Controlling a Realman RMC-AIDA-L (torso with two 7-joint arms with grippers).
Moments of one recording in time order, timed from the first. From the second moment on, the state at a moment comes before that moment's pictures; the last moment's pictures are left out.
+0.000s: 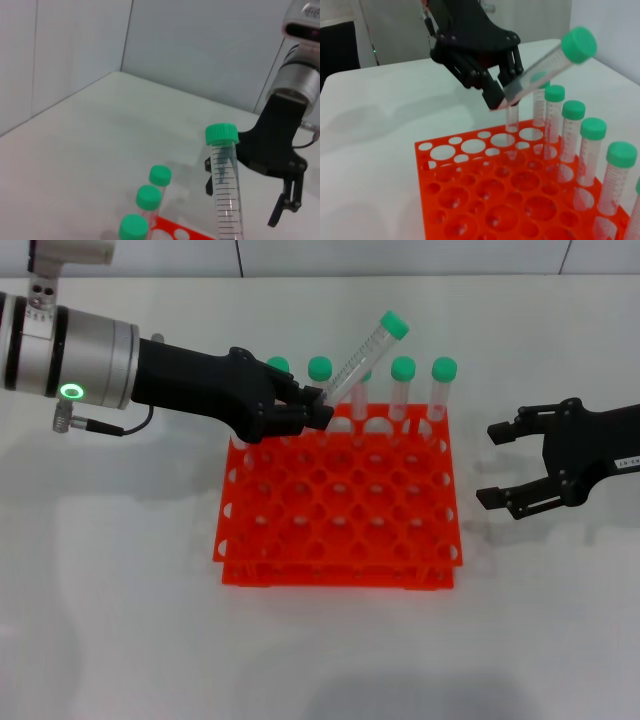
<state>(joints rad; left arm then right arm) -0.81 -1.98 0.88 0.57 2.04 1.55 -1.58 0.56 2.00 -1.00 -0.92 -2.04 -1.54 1.50</state>
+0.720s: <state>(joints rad) -0.80 -1.98 0.88 0.57 2.07 1.51 -1.53 0.57 2.00 -1.00 -0.86 -1.85 -1.55 1.51</state>
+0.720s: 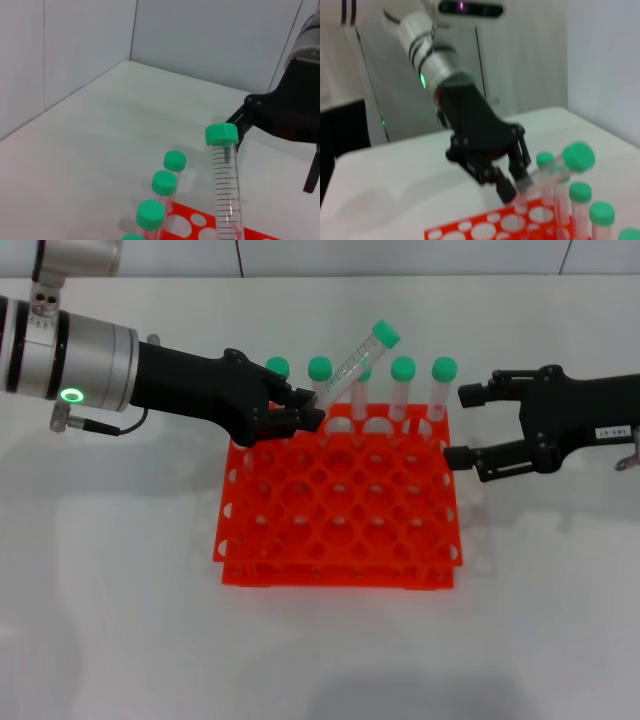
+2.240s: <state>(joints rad) -0.80 -2.01 0.87 0.58 2.06 1.49 -1.44 0.65 2.03 -1.07 -0.32 -1.24 -1.47 1.32</state>
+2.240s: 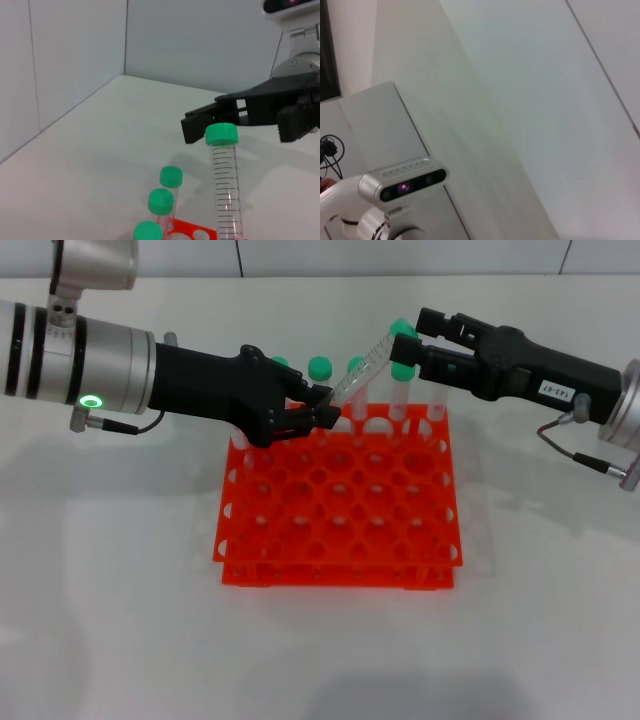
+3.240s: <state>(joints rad) -0.80 -2.02 0.88 0.58 2.06 1.49 -1.43 0.67 2.03 -1.17 -0.32 -1.16 -1.43 1.29</state>
